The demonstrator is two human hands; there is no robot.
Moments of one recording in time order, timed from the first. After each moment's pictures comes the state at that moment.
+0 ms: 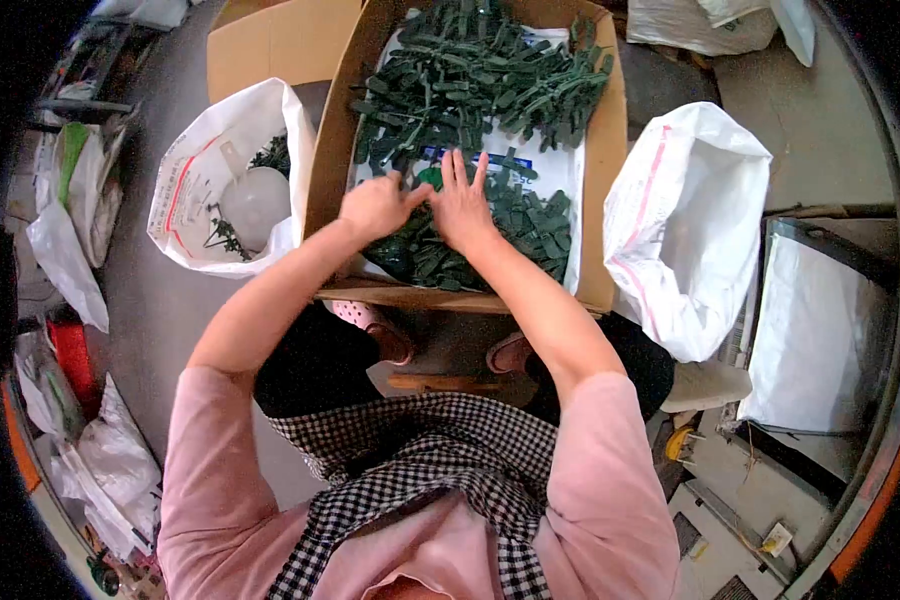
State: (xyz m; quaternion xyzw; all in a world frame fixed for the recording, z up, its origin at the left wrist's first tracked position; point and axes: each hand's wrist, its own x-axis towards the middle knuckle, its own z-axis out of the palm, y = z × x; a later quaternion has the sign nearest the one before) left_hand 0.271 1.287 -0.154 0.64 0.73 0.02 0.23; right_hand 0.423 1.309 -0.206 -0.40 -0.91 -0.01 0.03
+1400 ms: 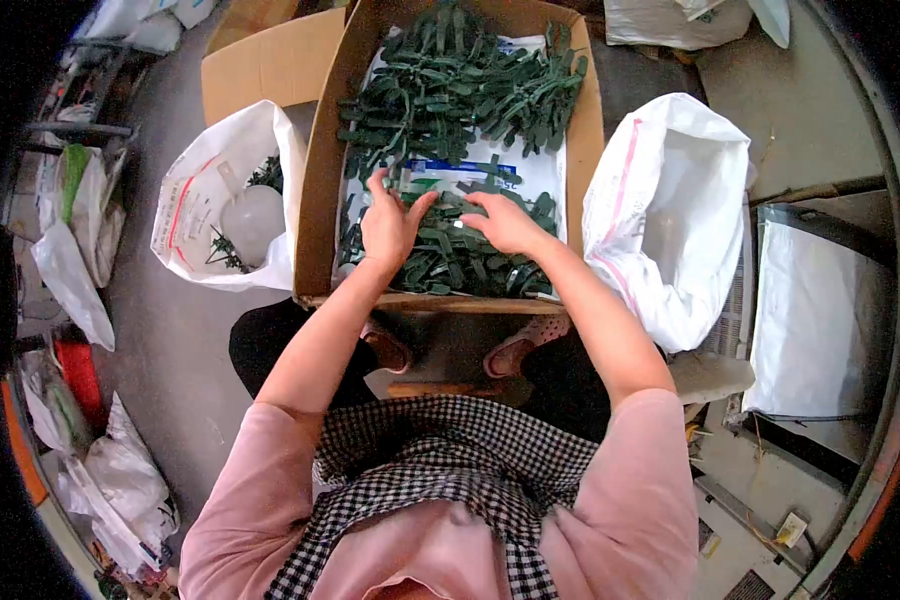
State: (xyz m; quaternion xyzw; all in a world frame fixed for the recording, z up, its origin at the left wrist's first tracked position) left_hand 0.323 1.263 -0.162 0.54 0.76 0.32 0.15; right_hand 0.511 1.323 -0.175 -0.45 -0.79 0.40 0.09
